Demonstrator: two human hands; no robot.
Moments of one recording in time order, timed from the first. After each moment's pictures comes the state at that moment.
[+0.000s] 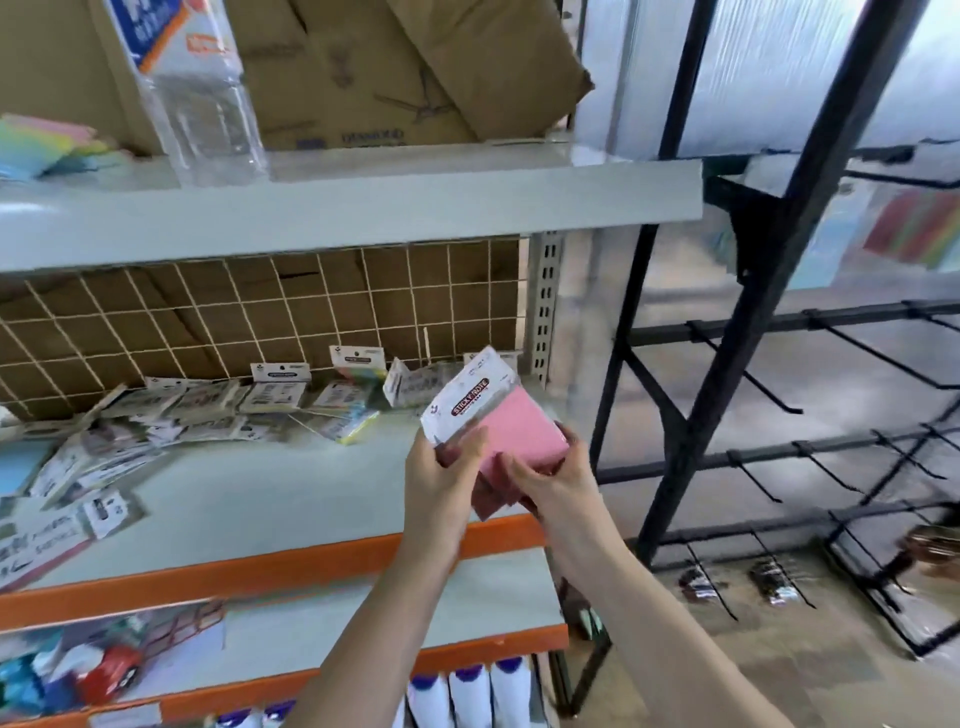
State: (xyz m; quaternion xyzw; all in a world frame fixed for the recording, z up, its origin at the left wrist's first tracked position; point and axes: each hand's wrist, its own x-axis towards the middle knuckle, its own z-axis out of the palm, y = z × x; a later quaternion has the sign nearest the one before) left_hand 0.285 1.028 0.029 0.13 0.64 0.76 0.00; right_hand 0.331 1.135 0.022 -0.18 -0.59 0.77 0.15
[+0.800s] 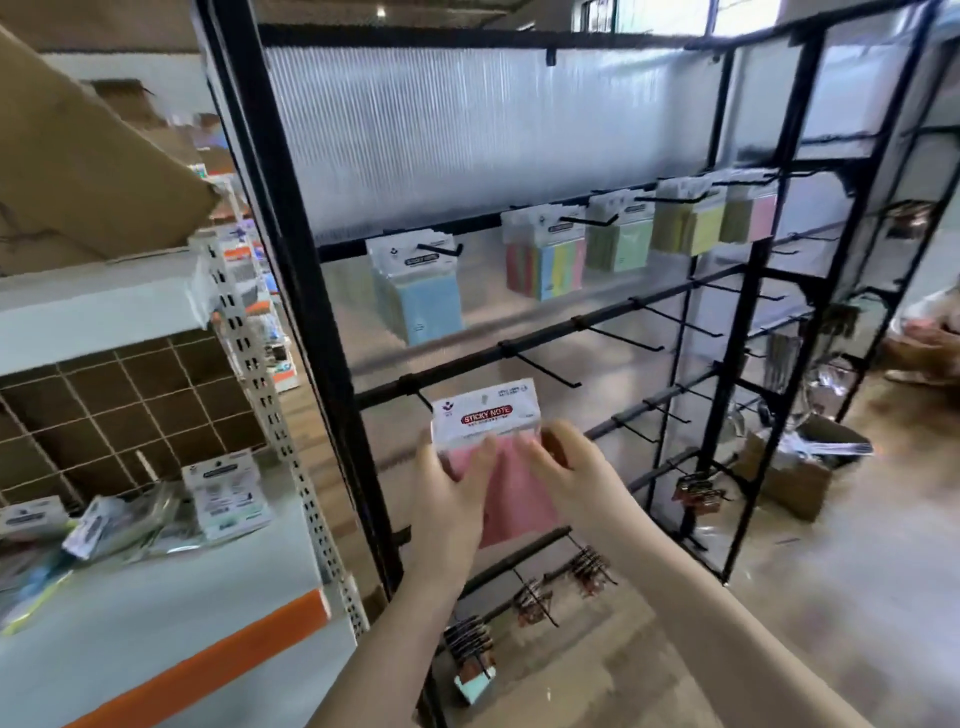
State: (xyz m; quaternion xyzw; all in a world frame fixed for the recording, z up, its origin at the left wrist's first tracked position) left_hand 0.435 1.291 0.074 0.27 0.68 0.68 0.06; right_hand 0.513 1.389 0.083 -0.22 -0.77 0.52 0.29
